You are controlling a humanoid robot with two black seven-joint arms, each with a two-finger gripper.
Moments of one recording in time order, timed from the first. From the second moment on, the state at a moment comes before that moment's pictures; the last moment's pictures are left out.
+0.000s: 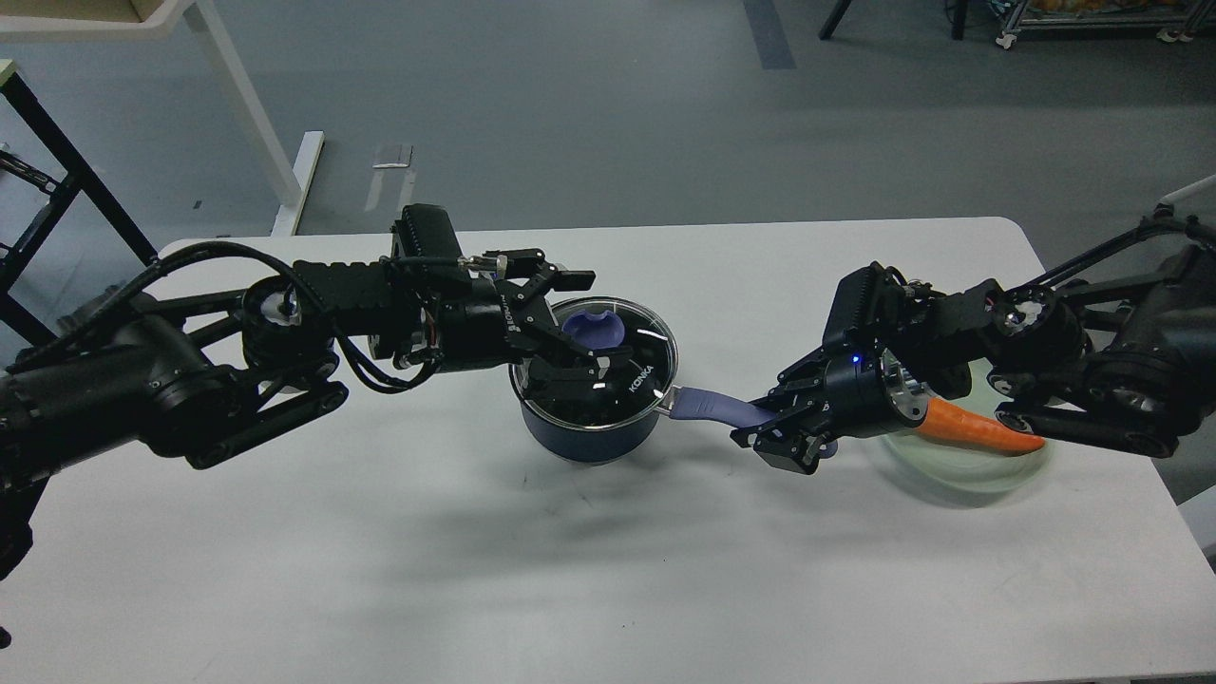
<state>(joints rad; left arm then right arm) -1.04 0.42 -0.13 -1.09 1.94 0.11 -0.49 1.42 -0.48 -0.63 1.20 -1.57 -0.02 0.49</state>
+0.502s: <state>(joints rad) -1.02 0.30 -0.11 -0.92 1.93 0.12 -0.49 1.41 -0.48 -0.62 1.20 -1.57 -0.03 0.49</state>
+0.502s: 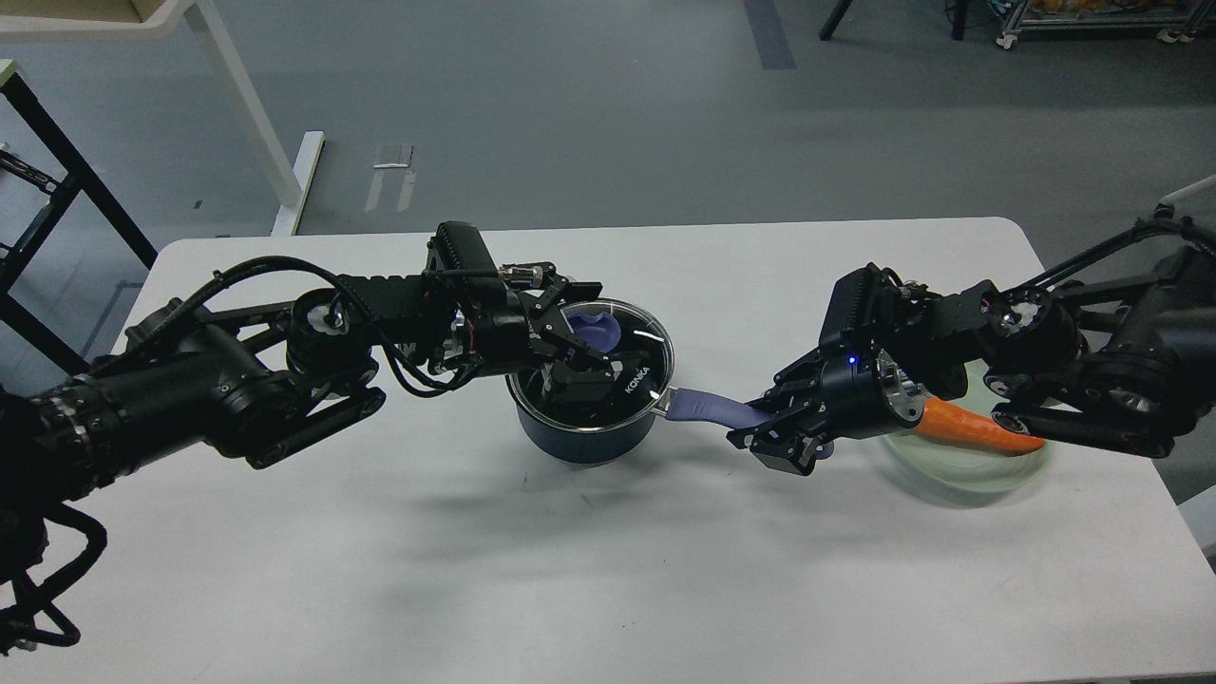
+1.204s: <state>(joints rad) -1.00 0.27 -0.09 -0.89 1.92 0.13 -0.49 1.41 -0.48 -0.62 1.20 -1.56 -0.03 0.49</state>
